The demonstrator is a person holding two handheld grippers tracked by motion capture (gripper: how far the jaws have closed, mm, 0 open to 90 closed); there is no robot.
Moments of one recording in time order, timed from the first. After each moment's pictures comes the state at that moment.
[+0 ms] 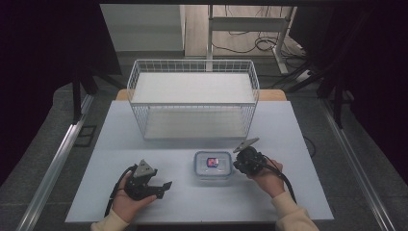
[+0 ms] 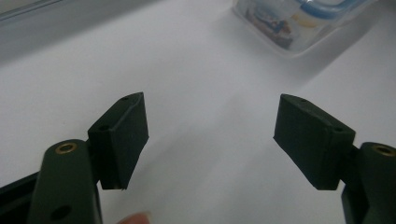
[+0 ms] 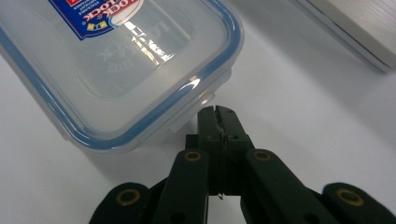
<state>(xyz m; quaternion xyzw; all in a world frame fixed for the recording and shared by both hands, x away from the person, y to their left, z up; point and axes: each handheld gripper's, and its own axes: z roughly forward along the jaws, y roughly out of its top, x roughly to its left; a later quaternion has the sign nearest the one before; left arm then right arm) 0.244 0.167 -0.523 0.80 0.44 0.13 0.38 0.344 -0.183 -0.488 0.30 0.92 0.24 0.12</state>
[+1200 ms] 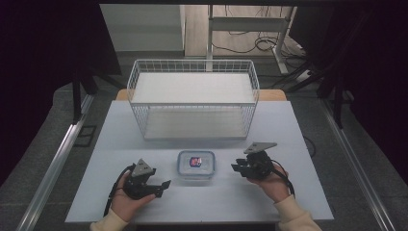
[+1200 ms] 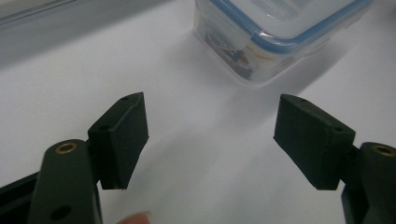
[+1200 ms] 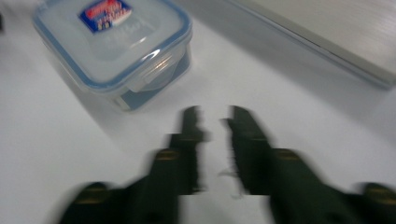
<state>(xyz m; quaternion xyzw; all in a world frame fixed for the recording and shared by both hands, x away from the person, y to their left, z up) 0.245 0.171 -0.523 0.80 0.44 0.13 0.39 0.325 -0.208 -0.479 0.34 0.86 0.36 0.10</state>
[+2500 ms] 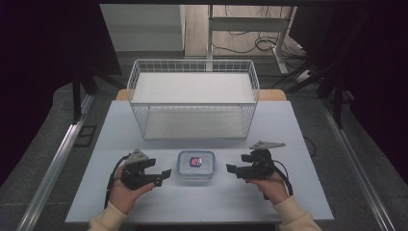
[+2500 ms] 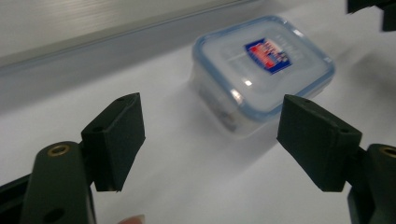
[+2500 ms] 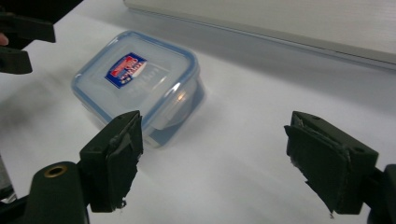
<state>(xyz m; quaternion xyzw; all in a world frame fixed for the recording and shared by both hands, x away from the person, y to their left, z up) 0.263 0.172 -0.489 0.76 0.46 0.10 0.44 0.322 -0.208 -0.476 0.41 0.80 0.42 0.05</state>
